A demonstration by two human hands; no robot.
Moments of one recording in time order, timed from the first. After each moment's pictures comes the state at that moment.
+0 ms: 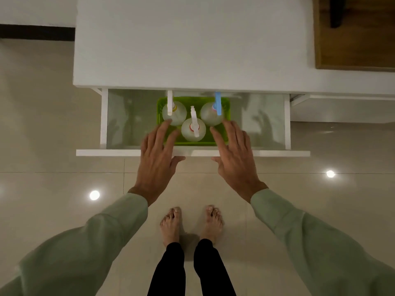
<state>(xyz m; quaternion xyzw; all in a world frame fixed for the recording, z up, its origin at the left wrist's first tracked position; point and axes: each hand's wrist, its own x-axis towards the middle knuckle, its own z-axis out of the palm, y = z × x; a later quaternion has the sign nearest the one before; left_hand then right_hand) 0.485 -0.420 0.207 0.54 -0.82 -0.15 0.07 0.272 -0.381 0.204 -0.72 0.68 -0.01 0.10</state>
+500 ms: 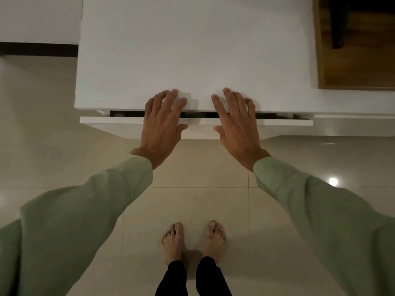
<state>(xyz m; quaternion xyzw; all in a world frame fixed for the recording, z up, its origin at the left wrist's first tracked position) 0.457 -0.545 0.212 0.51 -0.85 -0.07 0.08 0.252 -0.499 0.211 -0.73 0.68 0.01 0.02</state>
